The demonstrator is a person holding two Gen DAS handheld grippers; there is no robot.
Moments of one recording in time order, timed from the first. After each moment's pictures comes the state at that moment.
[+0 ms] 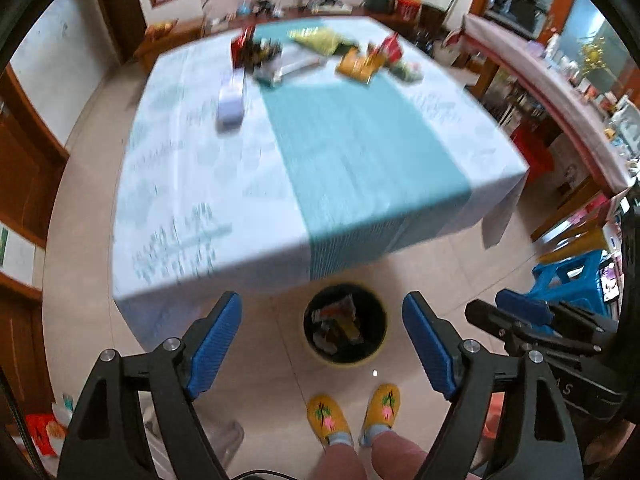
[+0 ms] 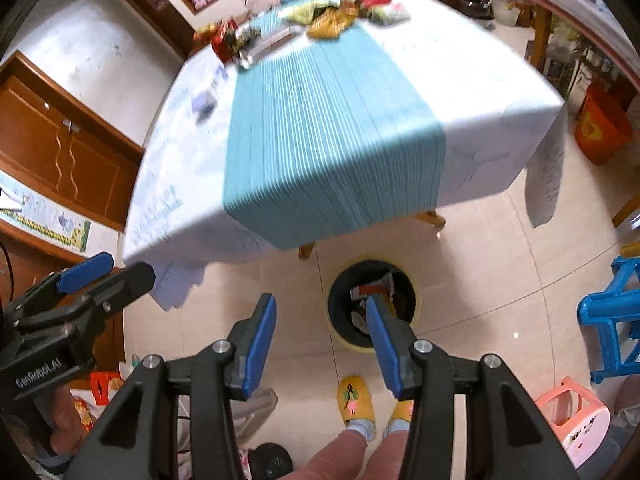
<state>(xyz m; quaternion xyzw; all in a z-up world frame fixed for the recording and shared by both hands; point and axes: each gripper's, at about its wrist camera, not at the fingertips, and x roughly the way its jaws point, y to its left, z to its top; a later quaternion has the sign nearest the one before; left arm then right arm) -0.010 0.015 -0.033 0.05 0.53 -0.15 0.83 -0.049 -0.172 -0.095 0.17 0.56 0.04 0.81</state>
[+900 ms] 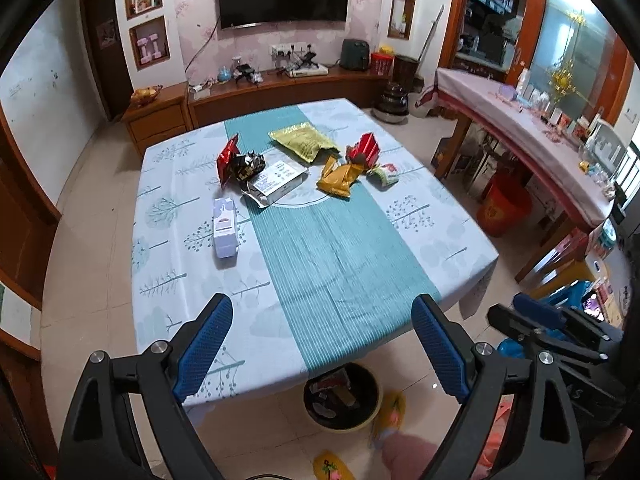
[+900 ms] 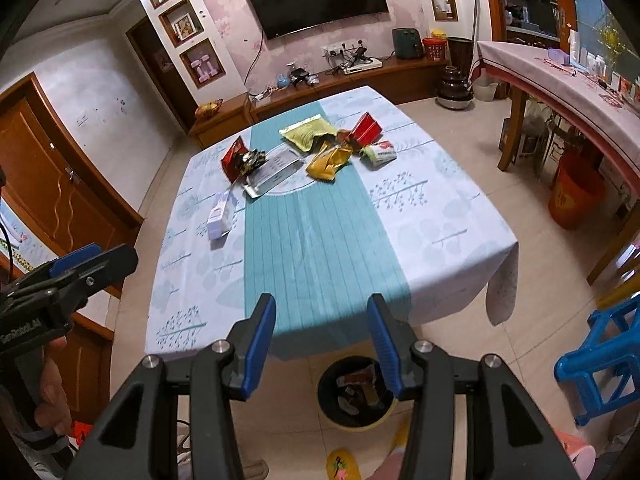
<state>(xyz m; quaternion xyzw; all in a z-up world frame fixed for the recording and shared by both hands) 0.063 -0.004 0.061 0.05 0.45 -0.18 0.87 -0.010 -0.202 0.015 0.15 0.44 0.00 0.89</state>
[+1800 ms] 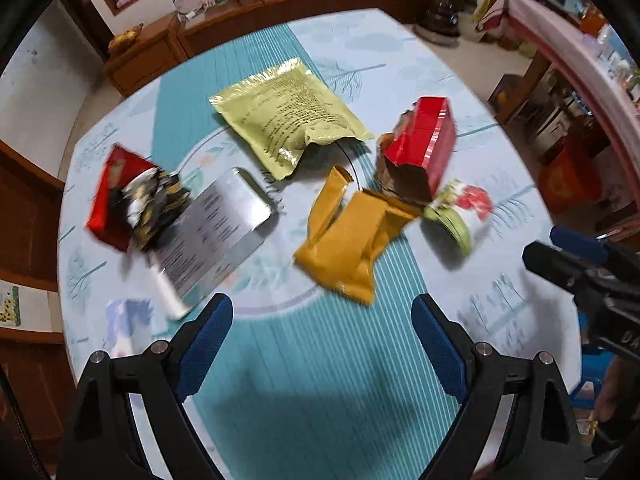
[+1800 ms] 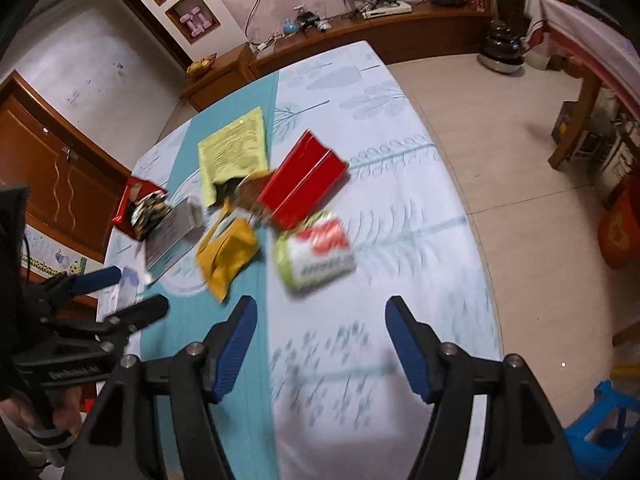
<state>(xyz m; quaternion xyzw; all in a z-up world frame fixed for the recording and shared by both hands) 0.362 -0.176 -0.089 0.11 0.60 -0.10 0.79 0.304 -0.358 -0.095 0.15 0.54 0.09 0.82</state>
